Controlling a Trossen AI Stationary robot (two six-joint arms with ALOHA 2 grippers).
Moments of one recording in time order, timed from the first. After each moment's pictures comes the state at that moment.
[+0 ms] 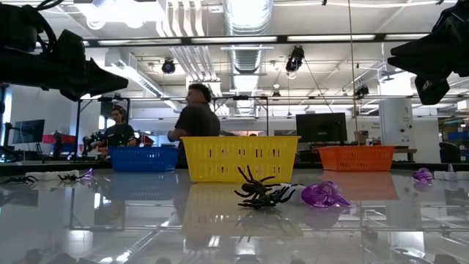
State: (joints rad) left arm 0.55 0.02 0.04 0.01 0.01 -0.01; right arm 0.70 0.06 0.01 0.06 0.89 0.42
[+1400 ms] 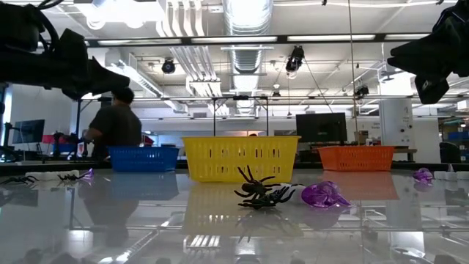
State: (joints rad) left arm 0.55 0.07 0.03 0.08 0.01 -0.02; right arm 0.70 0.06 0.01 0.06 0.89 0.39
